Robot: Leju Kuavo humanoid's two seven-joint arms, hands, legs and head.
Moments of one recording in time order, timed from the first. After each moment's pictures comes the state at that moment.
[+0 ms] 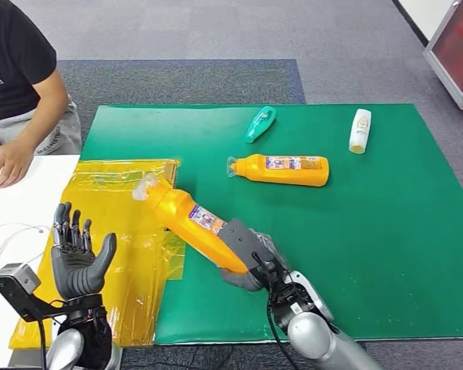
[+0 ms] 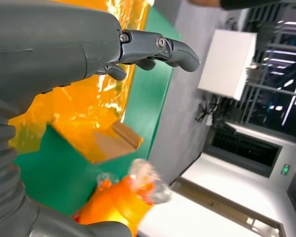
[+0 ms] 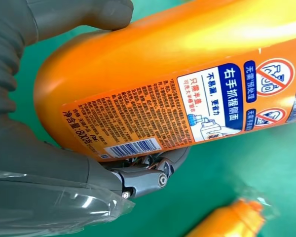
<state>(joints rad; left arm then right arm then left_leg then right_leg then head) 0.12 -0.05 -0.29 -1.75 0.42 0.36 -0.49 -0.23 -0.05 0.77 -1.68 0.17 -0.25 0.59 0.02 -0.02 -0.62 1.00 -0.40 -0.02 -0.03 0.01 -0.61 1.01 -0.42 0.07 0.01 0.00</state>
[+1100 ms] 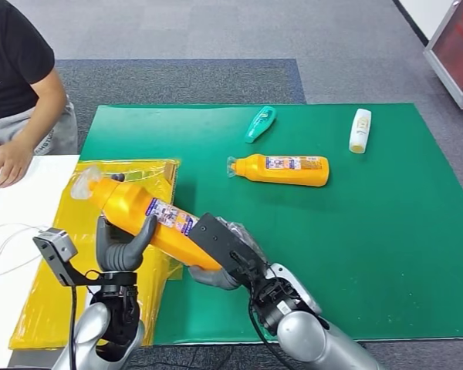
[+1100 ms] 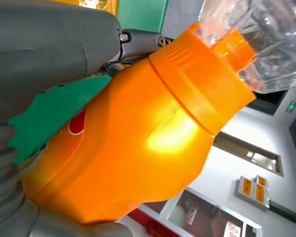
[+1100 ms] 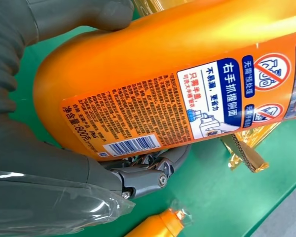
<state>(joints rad) -0.05 -0.05 -0.46 -1.67 0.51 0.28 -0.44 -0.33 -0.02 0.87 -1.76 0.11 -0.22 0.59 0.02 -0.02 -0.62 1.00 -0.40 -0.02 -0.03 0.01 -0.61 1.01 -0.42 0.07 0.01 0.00</state>
